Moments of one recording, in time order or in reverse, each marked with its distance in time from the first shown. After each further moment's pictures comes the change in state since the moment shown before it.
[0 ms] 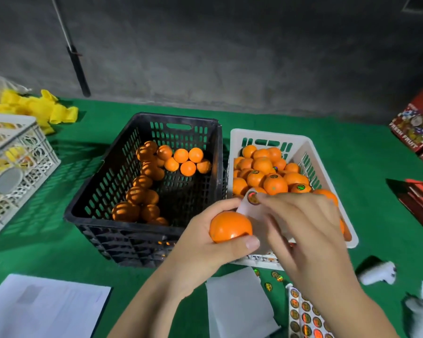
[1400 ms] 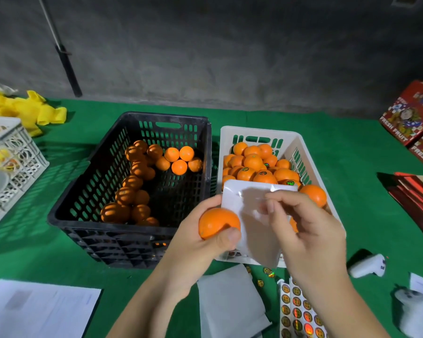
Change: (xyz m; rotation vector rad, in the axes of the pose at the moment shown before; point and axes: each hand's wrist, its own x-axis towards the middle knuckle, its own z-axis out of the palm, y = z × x) left_hand 0.009 -0.016 0.016 -0.077 0.098 0.009; right_hand -0.004 0.013 0.000 0.445 0.097 0.417
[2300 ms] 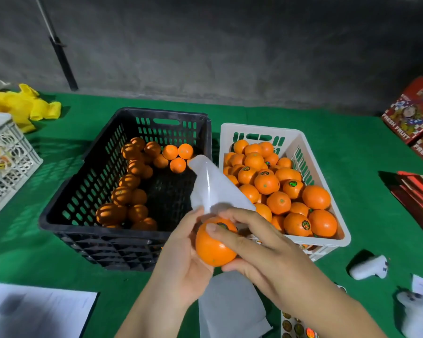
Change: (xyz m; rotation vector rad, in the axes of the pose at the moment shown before) left_hand 0.018 -0.015 -0.004 -0.775 0.084 -0.327; right_hand -0.007 0.008 0.011 -0.185 -0.623 -0.302
